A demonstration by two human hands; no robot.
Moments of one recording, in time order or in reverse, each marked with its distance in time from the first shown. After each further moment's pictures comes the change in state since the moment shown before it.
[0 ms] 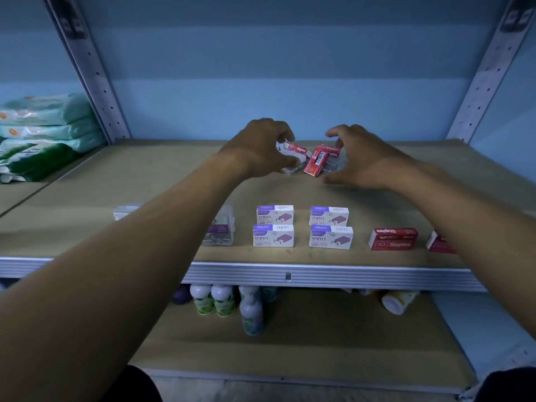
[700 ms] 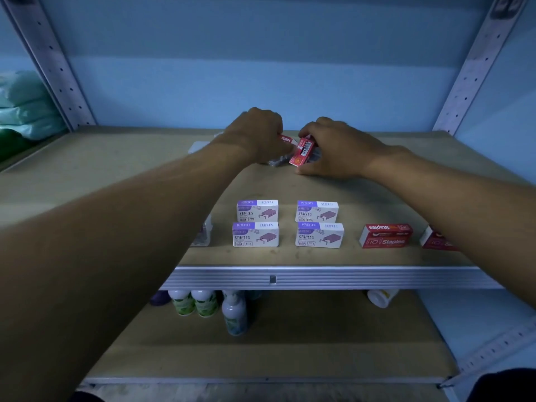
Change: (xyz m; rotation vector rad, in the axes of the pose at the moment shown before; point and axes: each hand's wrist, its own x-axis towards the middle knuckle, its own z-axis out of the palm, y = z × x) left_hand 0.035 0.011 0.026 0.140 -0.052 -0.063; right_hand 0.026 0.005 0.017 -0.200 -0.002 -0.165
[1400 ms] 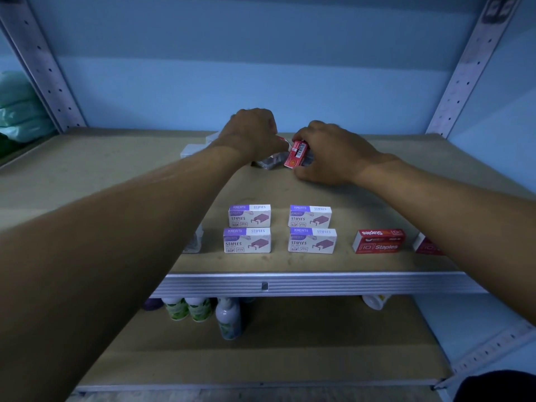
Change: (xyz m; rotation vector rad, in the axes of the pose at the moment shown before) left_hand 0.017 -0.003 0.010 -0.156 0.073 -0.106; right_hand -0.006 -0.008 -0.003 -0.060 0.037 -0.008
